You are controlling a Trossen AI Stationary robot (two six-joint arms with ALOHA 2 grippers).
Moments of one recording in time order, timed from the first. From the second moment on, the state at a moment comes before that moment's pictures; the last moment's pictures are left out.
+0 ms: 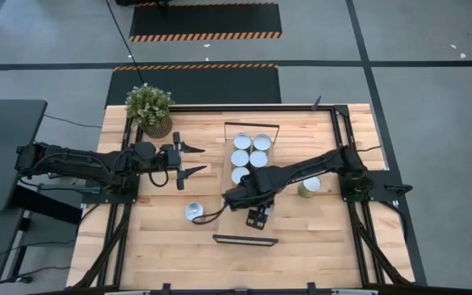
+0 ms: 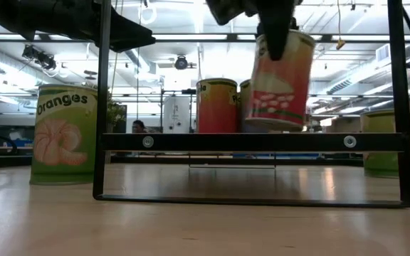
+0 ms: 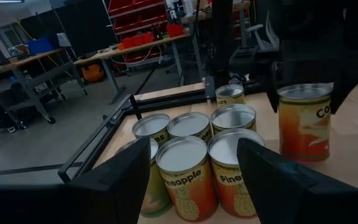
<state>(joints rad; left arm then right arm) 0.04 0.89 0.42 0.39 -0.13 0.23 0.26 2.10 2.02 -1.51 -0.03 0.62</state>
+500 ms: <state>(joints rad) 0.04 0.89 0.42 0.38 -0.13 0.23 0.23 2.11 2.03 -1.43 -0.05 0.63</state>
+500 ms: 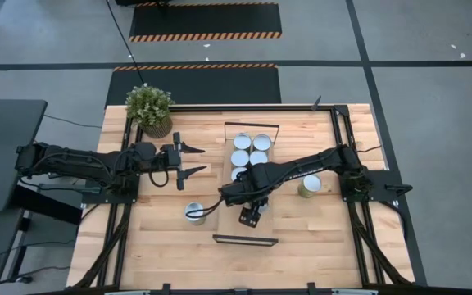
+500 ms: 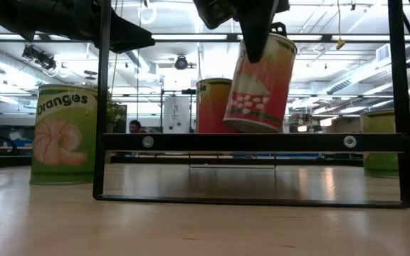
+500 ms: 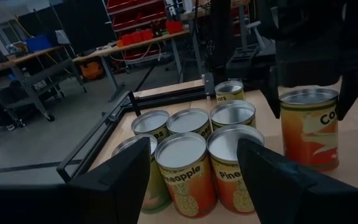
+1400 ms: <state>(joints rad) 0.04 0.89 0.42 0.33 -0.12 0.23 0.28 2.10 2.15 -1.43 0.18 0.34</state>
